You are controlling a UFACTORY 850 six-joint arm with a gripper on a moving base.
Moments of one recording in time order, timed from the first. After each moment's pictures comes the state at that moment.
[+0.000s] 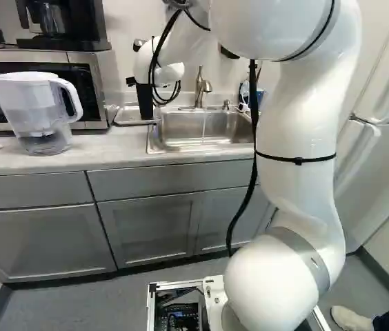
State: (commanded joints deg) arm 22.6 -19.5 -74.8 0.3 16.4 4.0
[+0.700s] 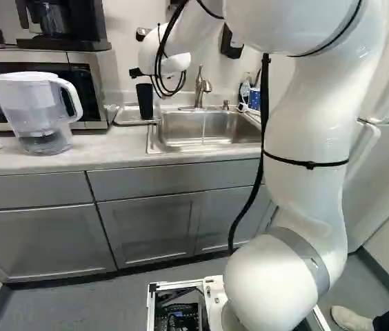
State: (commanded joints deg) arm 20.9 -15.8 -74.7 -2.4 14.8 4.0
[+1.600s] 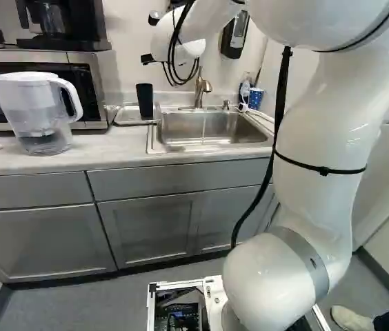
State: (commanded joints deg) arm 16.7 -11.6 -75.4 -3.9 14.0 4.0
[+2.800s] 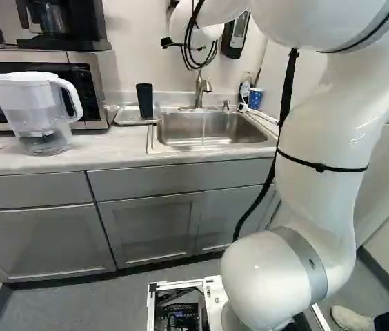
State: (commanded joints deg) arm 9.8 -12.2 -82.8 -3.9 9.8 4.0
